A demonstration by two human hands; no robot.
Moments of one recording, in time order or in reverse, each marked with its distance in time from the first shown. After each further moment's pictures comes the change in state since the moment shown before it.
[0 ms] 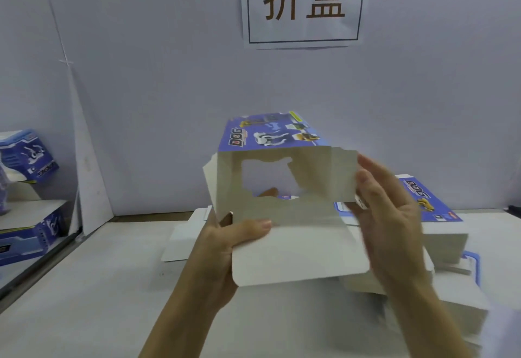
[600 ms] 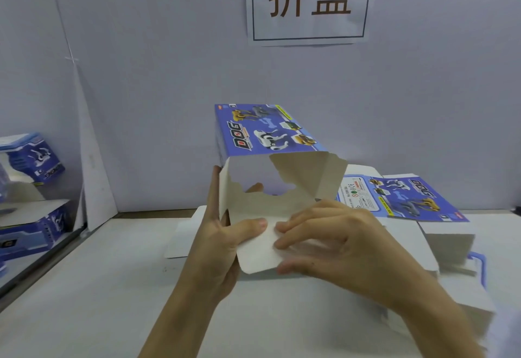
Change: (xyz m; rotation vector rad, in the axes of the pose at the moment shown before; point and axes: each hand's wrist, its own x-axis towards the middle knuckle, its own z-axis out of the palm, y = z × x) left_hand 0.007 -0.003 -0.009 0.050 0.075 0.111; right_hand -0.010 -0.013 0.006 -0.829 -0.781 -0.322
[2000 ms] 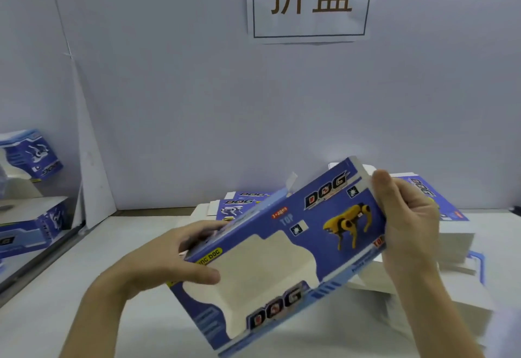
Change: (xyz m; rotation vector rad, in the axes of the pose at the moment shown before) left_hand 0.006 0.018 -0.097 0.777 -0.352 -0.386; right_hand -0.005 0.047 -0.002 0.726 0.838 0.425
